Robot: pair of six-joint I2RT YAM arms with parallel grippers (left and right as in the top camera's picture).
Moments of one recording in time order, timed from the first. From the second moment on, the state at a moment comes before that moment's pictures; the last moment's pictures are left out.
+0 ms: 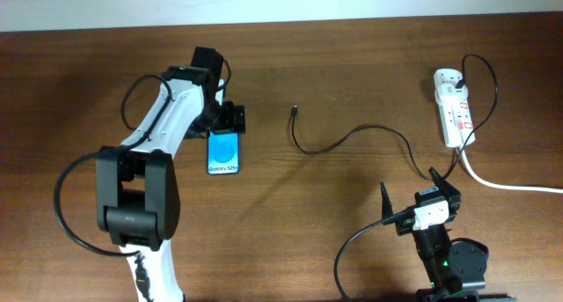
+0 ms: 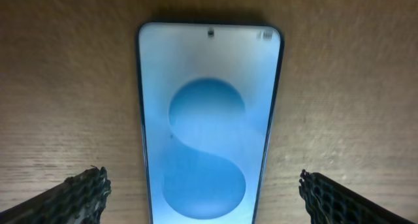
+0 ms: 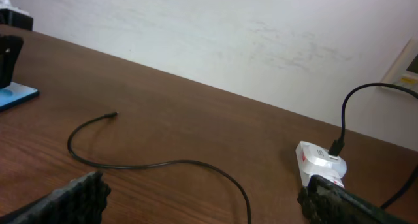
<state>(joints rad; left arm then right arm) -0.19 2.11 1.66 -1.00 0.03 -0.23 0.03 0.01 0.01 -0.06 -0.16 -0.24</state>
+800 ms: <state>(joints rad) -0.24 2.20 1.70 -1.01 -0.09 -0.25 0.03 0.01 0.01 -0.06 -0.16 -0.24</state>
